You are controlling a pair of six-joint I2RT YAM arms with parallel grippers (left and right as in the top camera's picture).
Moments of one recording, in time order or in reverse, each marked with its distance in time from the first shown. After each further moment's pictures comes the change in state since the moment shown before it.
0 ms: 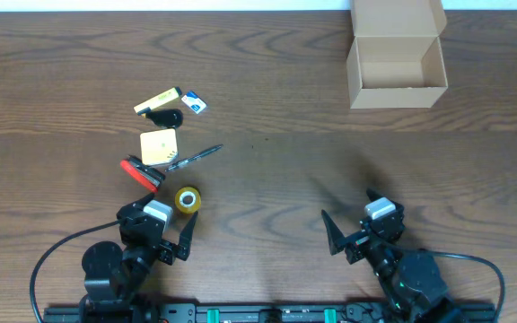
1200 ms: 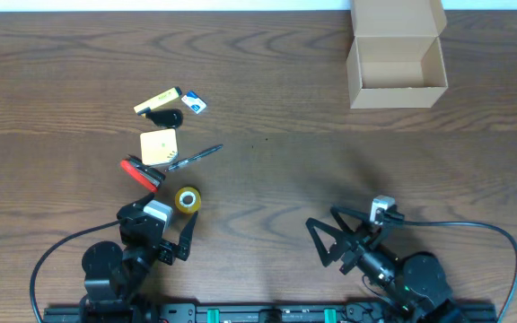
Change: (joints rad) left arm 0.000 0.000 0.000 0.000 0.000 0.000; right arm 0.000 -0.001 -0.002 0.107 -0.345 0.733
